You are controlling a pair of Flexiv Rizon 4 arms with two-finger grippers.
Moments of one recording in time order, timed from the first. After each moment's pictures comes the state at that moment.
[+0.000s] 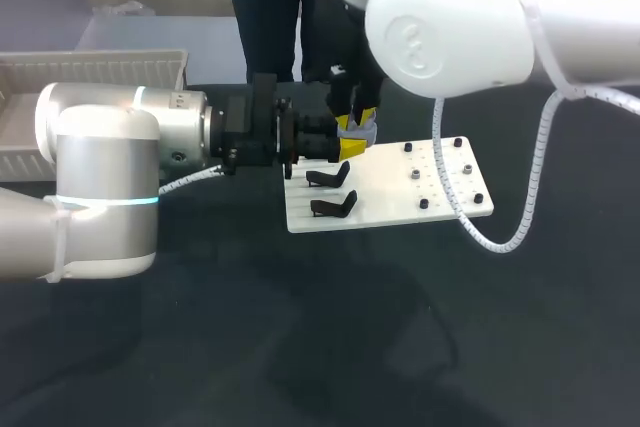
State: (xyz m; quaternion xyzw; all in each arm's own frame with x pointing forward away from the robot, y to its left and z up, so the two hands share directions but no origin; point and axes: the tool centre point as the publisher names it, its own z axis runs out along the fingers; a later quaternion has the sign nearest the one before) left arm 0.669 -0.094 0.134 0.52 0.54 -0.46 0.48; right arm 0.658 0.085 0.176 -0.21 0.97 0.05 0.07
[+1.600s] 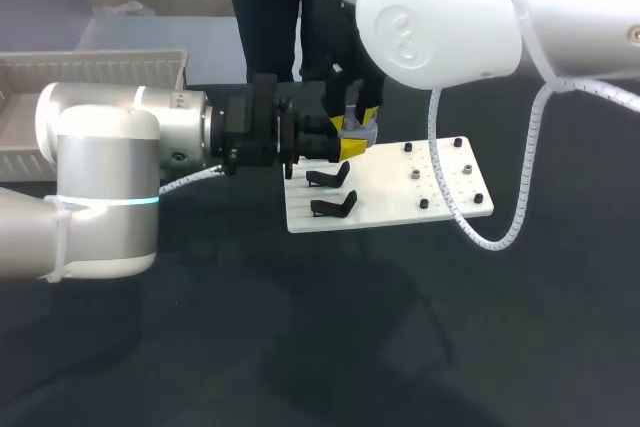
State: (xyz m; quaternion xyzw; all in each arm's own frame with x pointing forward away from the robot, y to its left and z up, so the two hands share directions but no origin) left arm 0.669 -0.095 0.135 0.52 0.54 -0.46 0.48; right arm 0.658 0.087 0.176 -0.20 0.98 0.05 0.06
